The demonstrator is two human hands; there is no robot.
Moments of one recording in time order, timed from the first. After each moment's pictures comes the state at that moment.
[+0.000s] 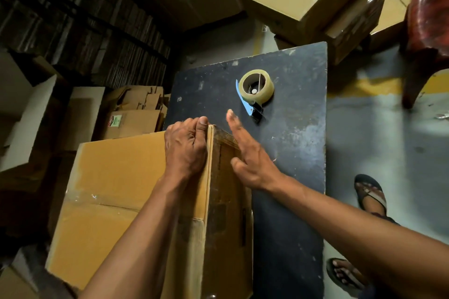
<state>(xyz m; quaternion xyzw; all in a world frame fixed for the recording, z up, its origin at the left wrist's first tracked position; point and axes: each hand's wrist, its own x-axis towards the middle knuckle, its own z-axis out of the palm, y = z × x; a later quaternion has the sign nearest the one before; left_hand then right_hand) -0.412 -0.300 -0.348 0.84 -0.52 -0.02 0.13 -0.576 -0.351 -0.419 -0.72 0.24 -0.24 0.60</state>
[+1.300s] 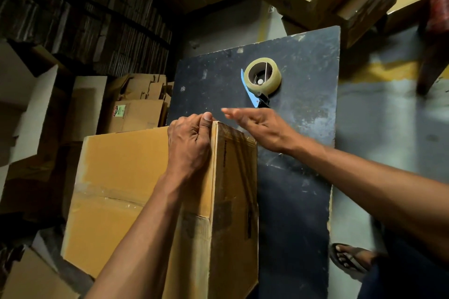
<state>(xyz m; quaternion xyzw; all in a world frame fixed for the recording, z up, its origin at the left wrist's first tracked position) -0.412 -0.299 -0.338 0.84 -0.52 -0.07 0.12 -0.571 -0.420 -0.436 -0.65 0.17 -0.21 0.71</state>
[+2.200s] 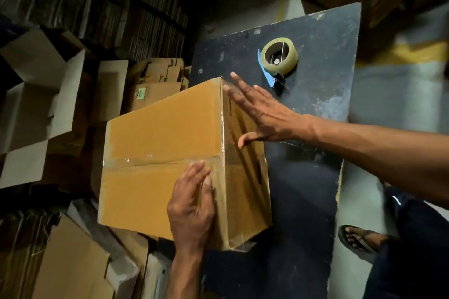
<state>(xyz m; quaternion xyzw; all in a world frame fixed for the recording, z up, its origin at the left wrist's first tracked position) -0.512 -0.126 -0.297 0.87 -0.43 -0.02 0.25 -0.557 -0.399 -0.430 -0.91 0.05 -0.22 0.36</state>
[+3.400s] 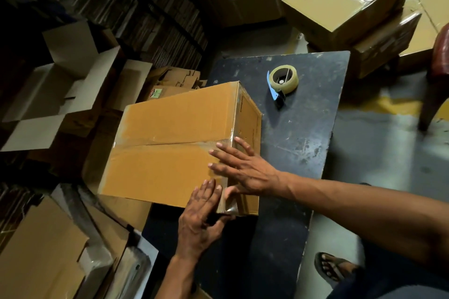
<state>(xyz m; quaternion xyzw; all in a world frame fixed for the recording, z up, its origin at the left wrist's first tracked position) -0.534 -0.017 -0.351 0.80 -0.59 0.02 0.15 -0.606 -0.255 -0.410 -0.95 -0.07 -0.25 0.17</state>
